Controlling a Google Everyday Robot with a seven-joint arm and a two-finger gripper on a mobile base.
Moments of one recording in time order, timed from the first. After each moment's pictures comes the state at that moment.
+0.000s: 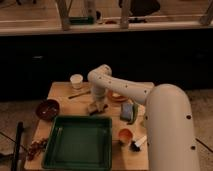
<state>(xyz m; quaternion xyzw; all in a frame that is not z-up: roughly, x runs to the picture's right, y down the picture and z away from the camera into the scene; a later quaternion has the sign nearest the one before) -0.041 0.100 0.905 -0.33 -0.13 -0.20 0.91</state>
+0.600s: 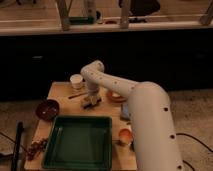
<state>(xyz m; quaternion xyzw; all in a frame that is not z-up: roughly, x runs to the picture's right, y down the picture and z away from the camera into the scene) -0.102 0.076 0.927 -0.31 -0.14 -0.21 0.92</state>
